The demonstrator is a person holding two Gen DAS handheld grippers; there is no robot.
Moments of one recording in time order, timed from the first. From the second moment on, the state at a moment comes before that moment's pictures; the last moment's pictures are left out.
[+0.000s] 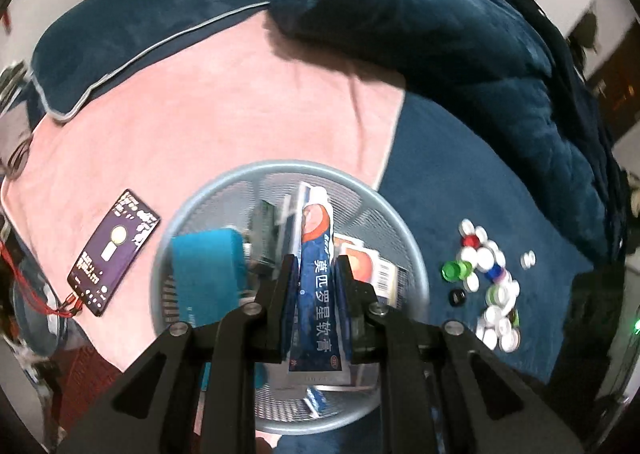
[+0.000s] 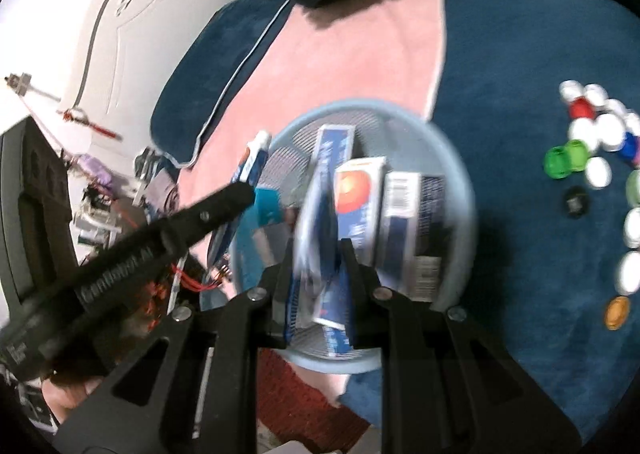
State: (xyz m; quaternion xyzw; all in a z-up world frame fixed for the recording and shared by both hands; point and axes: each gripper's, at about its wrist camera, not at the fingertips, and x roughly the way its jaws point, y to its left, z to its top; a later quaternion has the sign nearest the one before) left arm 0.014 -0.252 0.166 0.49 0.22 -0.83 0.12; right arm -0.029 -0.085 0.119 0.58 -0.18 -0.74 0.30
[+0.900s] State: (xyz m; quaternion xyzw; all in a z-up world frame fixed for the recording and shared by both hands) left arm 0.018 -0.249 0.153 0.50 0.19 -0.83 0.16; right arm -0.024 -0.061 0.141 0.55 -0.11 -0.79 0.25
